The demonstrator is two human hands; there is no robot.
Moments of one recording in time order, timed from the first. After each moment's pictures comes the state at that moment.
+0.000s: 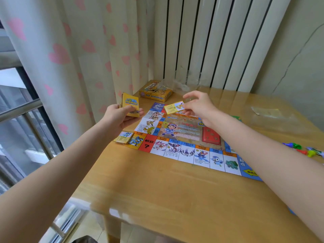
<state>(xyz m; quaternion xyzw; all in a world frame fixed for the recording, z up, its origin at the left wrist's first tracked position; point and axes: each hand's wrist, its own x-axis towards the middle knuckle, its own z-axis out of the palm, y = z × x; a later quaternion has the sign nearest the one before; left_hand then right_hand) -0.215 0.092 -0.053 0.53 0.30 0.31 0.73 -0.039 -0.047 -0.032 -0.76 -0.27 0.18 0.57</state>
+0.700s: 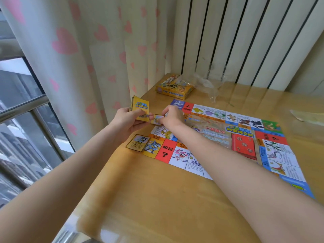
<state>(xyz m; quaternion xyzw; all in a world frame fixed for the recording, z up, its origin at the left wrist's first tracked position) -0.202 0.145 -0.084 0.51 0.34 0.28 0.74 -0.072 0.093 -0.106 -0.85 -0.34 0.14 0.37</state>
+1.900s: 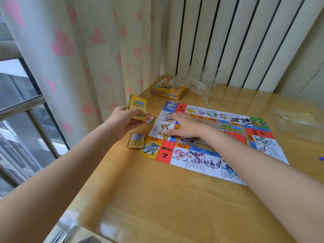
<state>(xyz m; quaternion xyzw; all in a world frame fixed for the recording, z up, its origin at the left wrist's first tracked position) -0.204 0.136 -0.075 0.53 0.34 0.27 0.73 -0.030 0.026 -0.098 -0.83 -0.53 0.15 0.05</state>
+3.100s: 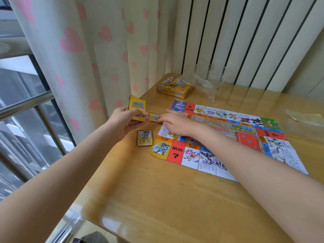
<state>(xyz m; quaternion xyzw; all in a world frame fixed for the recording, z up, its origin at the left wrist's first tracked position) -0.216 0.140 -0.081 0.50 0.36 0.28 0.74 -0.057 0.053 -0.098 -0.76 -0.63 0.12 0.08</state>
